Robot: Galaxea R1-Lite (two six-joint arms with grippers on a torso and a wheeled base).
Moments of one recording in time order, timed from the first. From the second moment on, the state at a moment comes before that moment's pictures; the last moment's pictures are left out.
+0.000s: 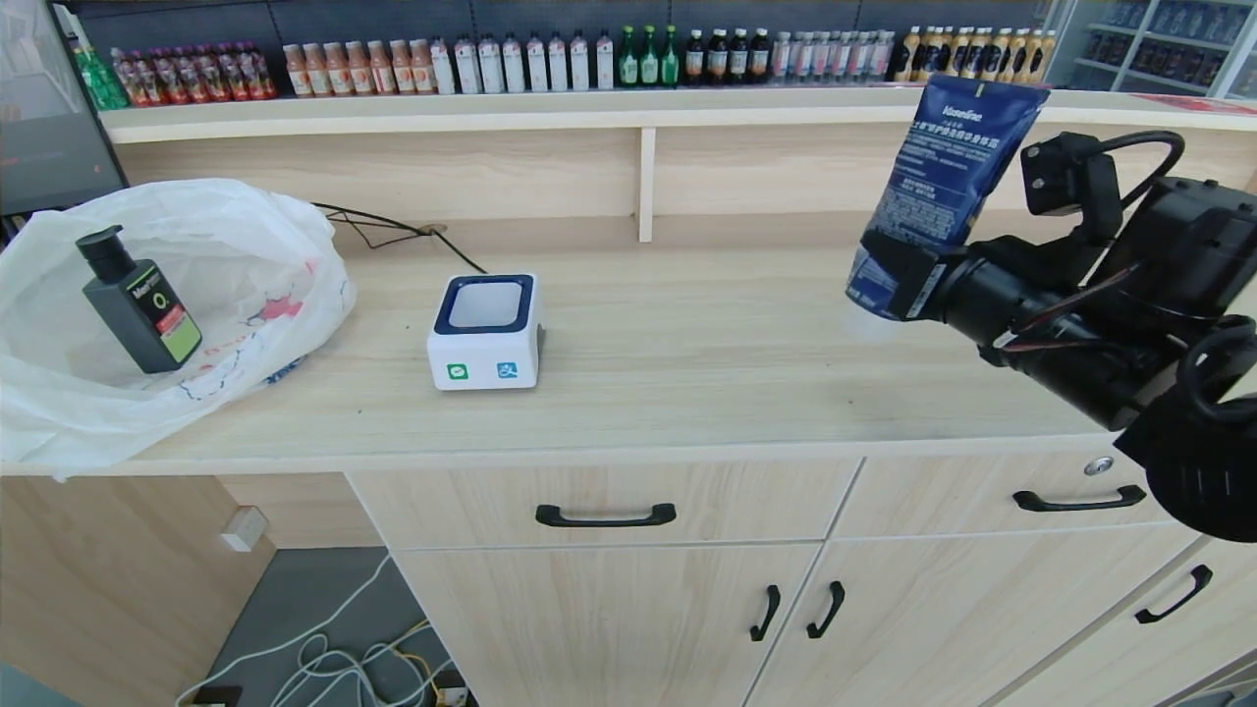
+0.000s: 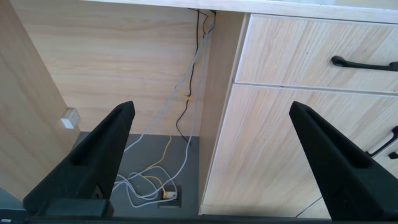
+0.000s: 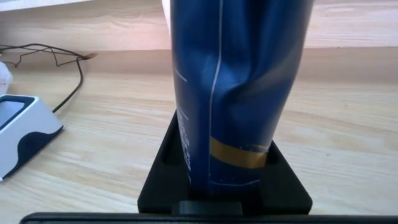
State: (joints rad) left arm 0.00 0.00 0.00 0.00 0.00 0.00; right arm 0.32 1.71 -0.90 -0.99 0.02 0.07
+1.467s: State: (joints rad) left arm 0.00 0.00 0.00 0.00 0.00 0.00; right arm 0.74 1.25 -0.42 -0.99 0.12 0.02
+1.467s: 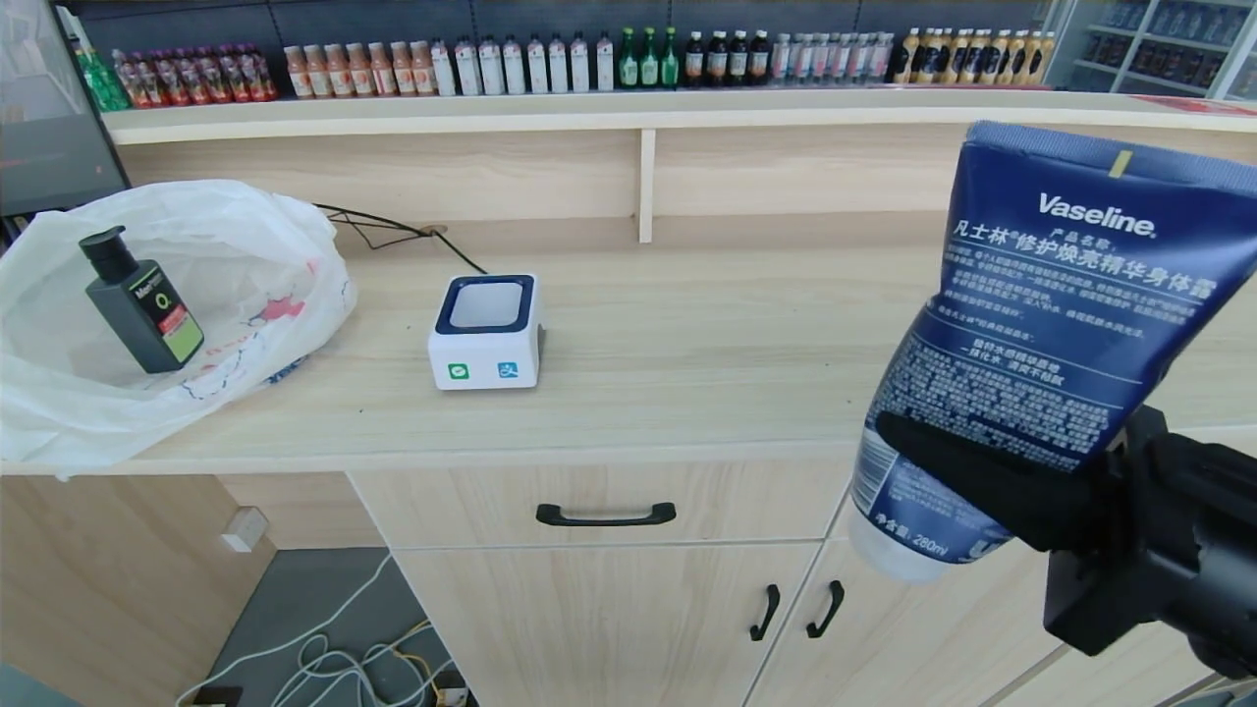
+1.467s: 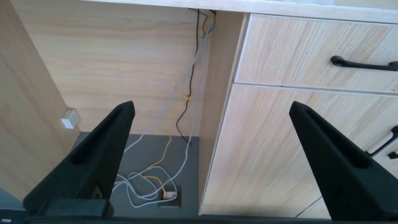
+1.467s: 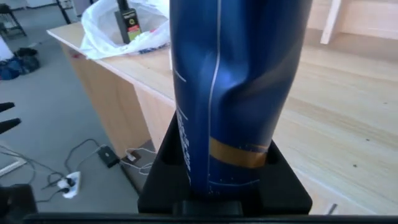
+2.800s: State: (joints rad) left arm 0.00 0.00 0.00 0.00 0.00 0.00; right arm 0.90 1.73 -0.69 -1.55 0.59 0.80
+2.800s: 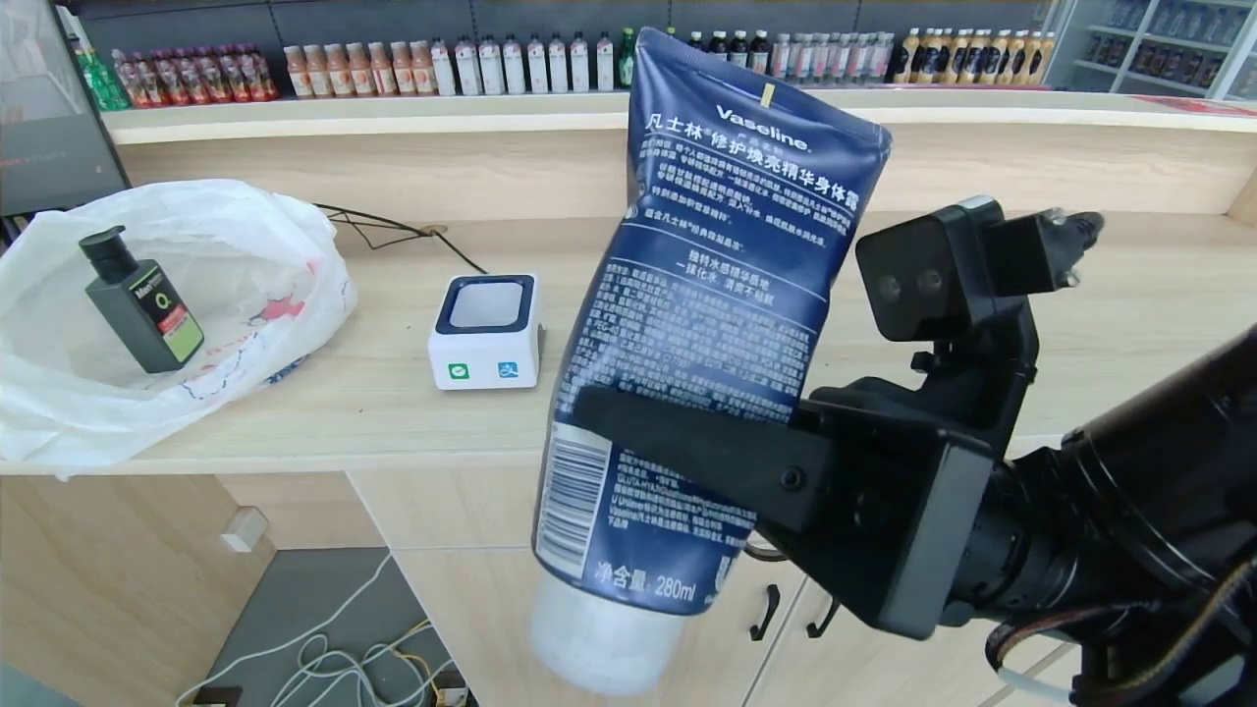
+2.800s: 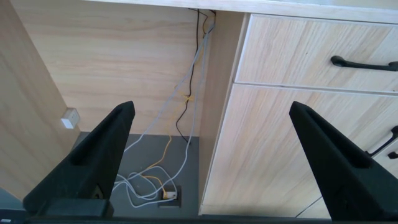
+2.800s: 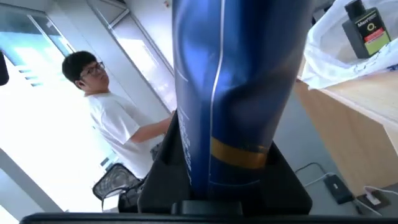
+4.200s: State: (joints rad) left arm 0.00 0.00 0.00 0.00 0.00 0.00; right arm 0.81 1.66 -0.60 -1.57 0.58 0.99
